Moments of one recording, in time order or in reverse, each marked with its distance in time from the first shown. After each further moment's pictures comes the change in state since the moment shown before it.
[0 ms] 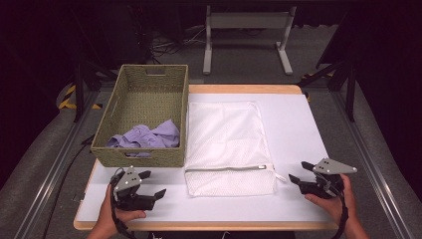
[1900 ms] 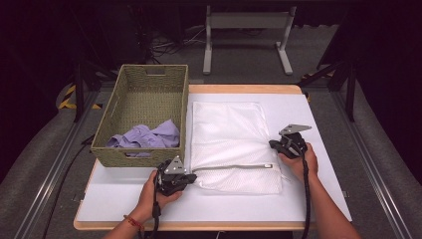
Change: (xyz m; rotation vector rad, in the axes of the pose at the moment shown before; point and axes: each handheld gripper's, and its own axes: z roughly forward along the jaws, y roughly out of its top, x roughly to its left) left arm -0.024 0.049 0.087 0.146 -0.135 0.098; right arm -0.029 0.064 0.116 0.132 0.007 0.051
